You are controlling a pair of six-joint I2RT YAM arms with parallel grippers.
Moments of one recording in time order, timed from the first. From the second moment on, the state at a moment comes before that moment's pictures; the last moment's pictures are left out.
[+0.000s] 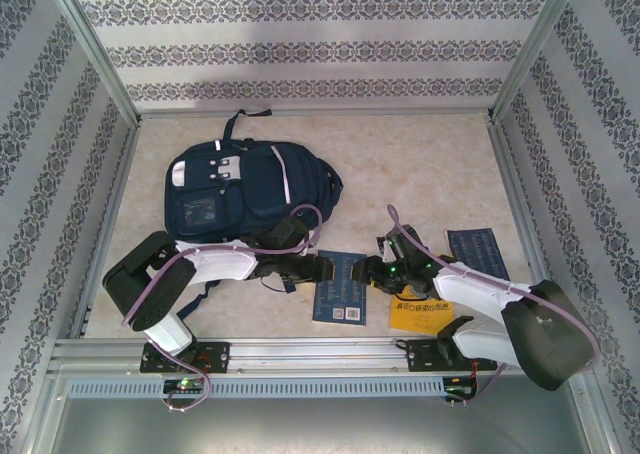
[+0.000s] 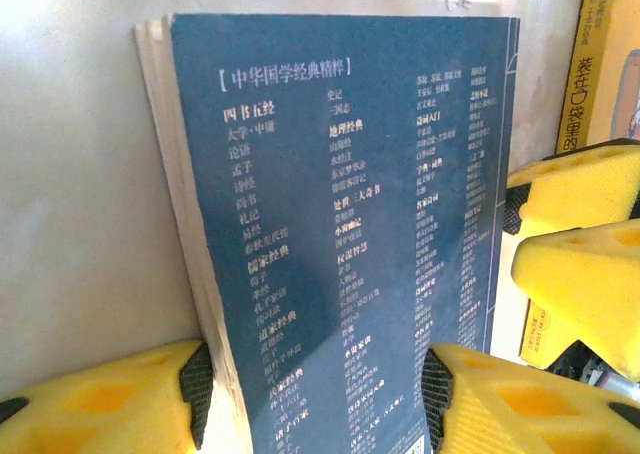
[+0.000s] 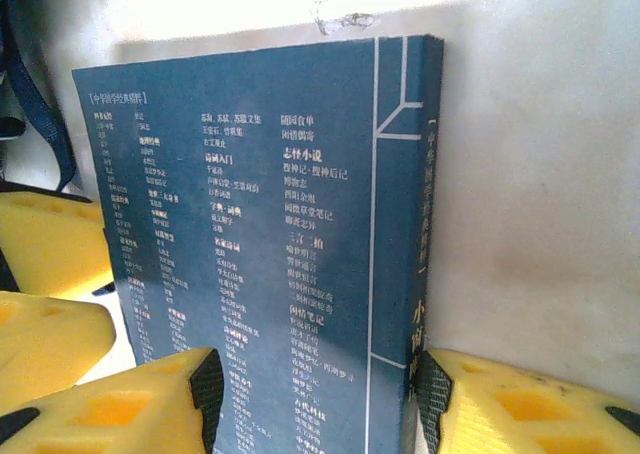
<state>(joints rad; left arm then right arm) -0.78 1.63 0.73 -0.05 0.43 -0.82 0.54 1.21 0.37 -0.14 -0.46 0.84</state>
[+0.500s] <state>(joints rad) -0.77 1.65 0.71 -0.05 0.41 -0.84 0.54 1.17 0.35 -0.12 -0.47 0.94</state>
